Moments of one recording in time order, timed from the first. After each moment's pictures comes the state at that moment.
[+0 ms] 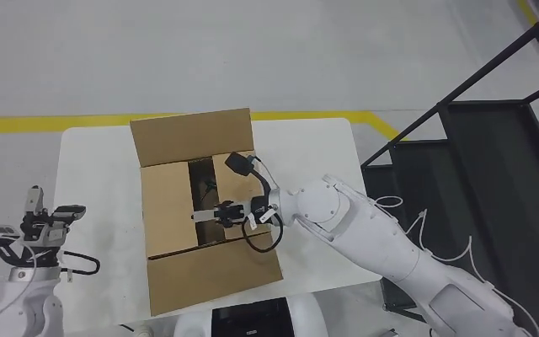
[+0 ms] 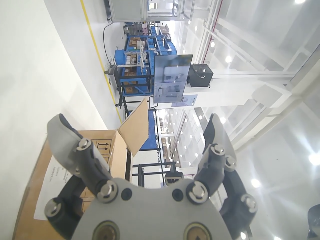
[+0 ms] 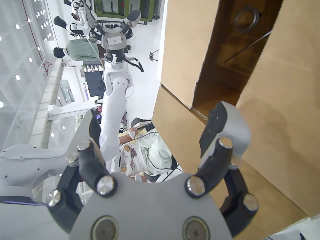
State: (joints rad) left arm 1.80 -1.22 -1.95 -1.72 -0.43 -0.34 -0.44; right arm -0.93 -1.14 0.72 -1.78 0.17 0.24 0.78
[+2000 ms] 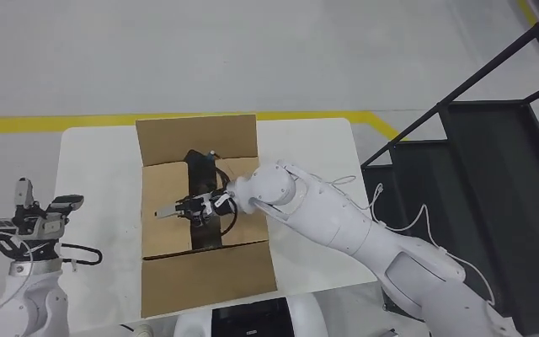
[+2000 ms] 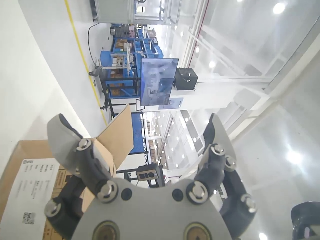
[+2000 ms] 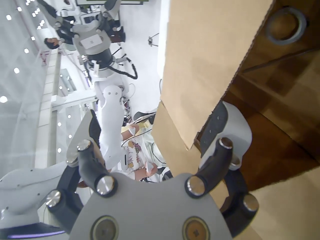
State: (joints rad) left arm 1.80 -1.23 -1.94 -1.77 -0.55 -0.36 -0.38; right arm -0.73 -1.37 0.57 -1.39 0.32 0.12 0.82
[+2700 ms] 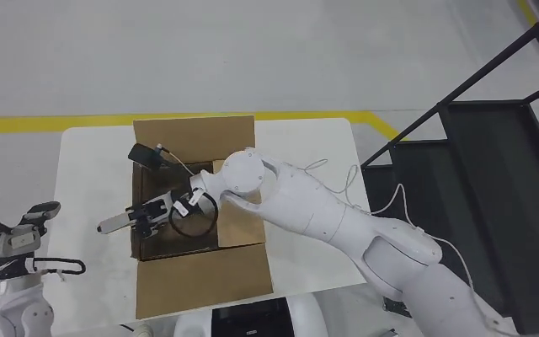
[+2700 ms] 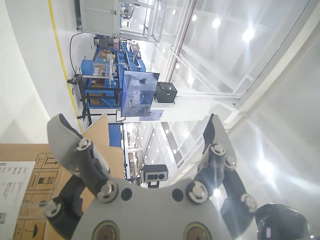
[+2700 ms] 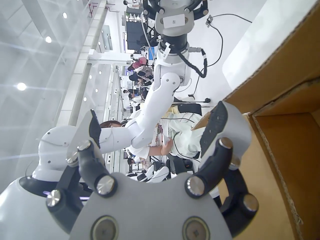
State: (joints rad) left arm 1.87 -1.24 -2.02 -1.81 -0.76 -0.38 -0.43; right arm -0.55 -1.54 0.45 -1.25 0.51 -0.08 0.89
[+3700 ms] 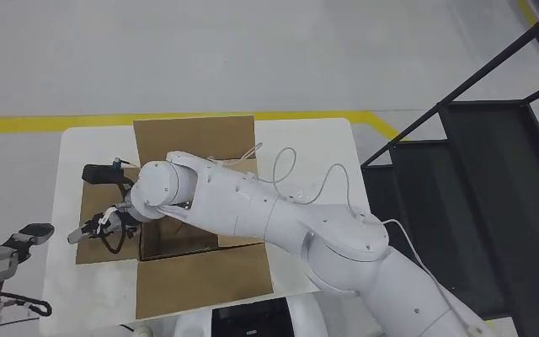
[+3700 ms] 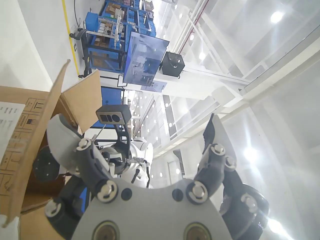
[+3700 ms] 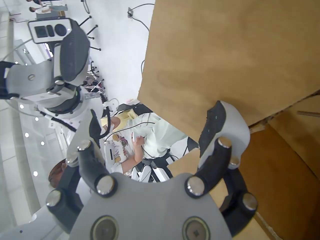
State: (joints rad) left arm 1.99 -1.23 -2.24 -1.91 -0.88 -0.06 -0.78; right arm -0.33 -1.93 0.22 -0.75 0.36 0.21 0.80
